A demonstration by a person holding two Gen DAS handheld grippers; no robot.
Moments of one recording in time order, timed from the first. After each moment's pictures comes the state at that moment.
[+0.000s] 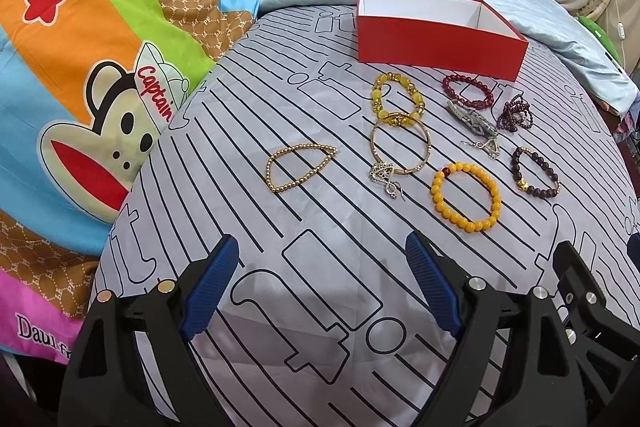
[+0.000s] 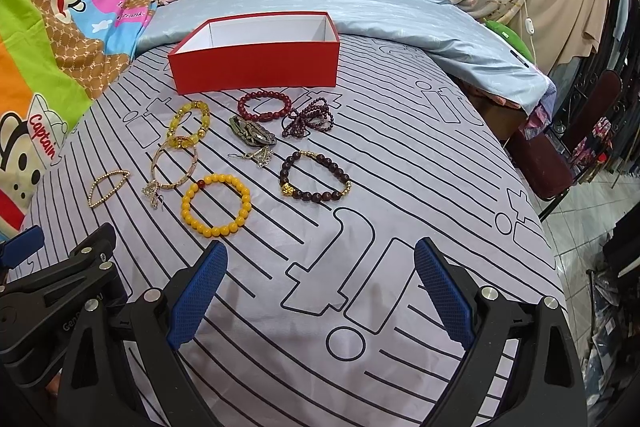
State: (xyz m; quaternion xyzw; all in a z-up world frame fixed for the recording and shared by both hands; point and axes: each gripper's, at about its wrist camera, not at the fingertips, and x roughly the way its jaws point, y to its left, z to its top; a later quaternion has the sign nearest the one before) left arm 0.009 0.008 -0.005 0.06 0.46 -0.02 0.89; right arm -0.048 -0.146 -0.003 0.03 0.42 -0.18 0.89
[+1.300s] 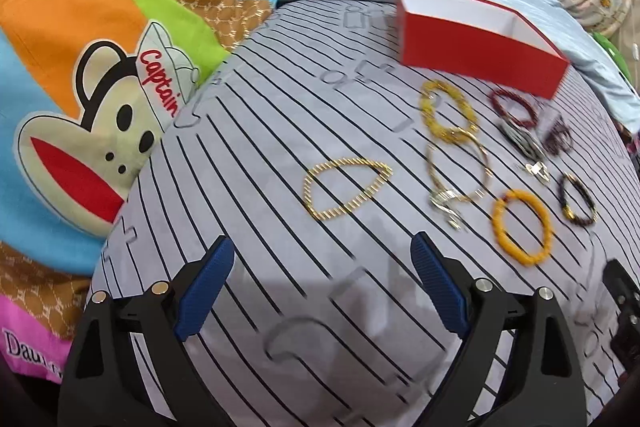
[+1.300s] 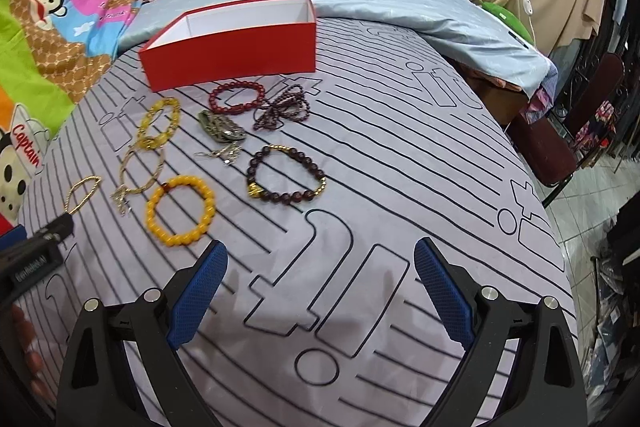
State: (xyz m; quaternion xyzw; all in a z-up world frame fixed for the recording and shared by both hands) left arm 0.054 0.049 -0.028 0.04 0.46 -0.01 0.89; right arm -0.032 -0.181 -0.020 0.06 0.44 -0.18 0.88
